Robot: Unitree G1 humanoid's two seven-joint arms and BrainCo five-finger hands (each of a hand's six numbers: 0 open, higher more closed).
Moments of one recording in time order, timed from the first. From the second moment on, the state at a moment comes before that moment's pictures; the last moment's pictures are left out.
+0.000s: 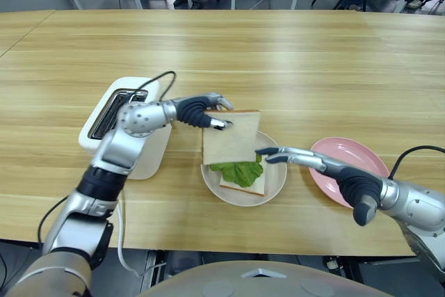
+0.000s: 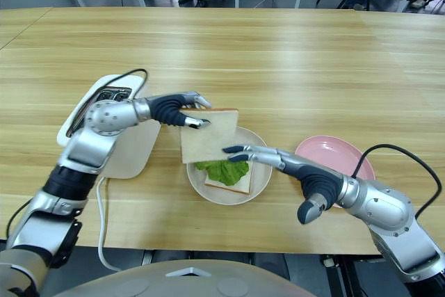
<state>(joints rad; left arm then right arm) -0.53 0.49 -0.30 0.07 0.11 -0.21 -0.85 0.27 -0.91 0.10 -0.58 0.45 -0.48 0.65</state>
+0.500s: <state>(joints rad) -0.71 0.25 -0.40 0.74 0.13 -0.45 -0.89 0.02 -0.58 0.31 -0.31 0.29 -0.32 0.76</state>
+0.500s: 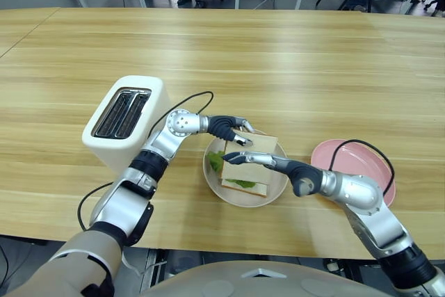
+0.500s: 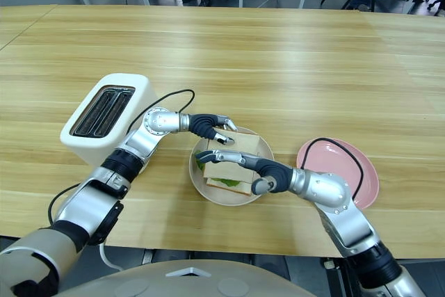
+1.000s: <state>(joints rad) -0.77 0.21 -0.41 0.98 0.25 -0.58 -0.79 -0.04 -0.53 0.32 -0.13 0.14 -0.17 0.76</state>
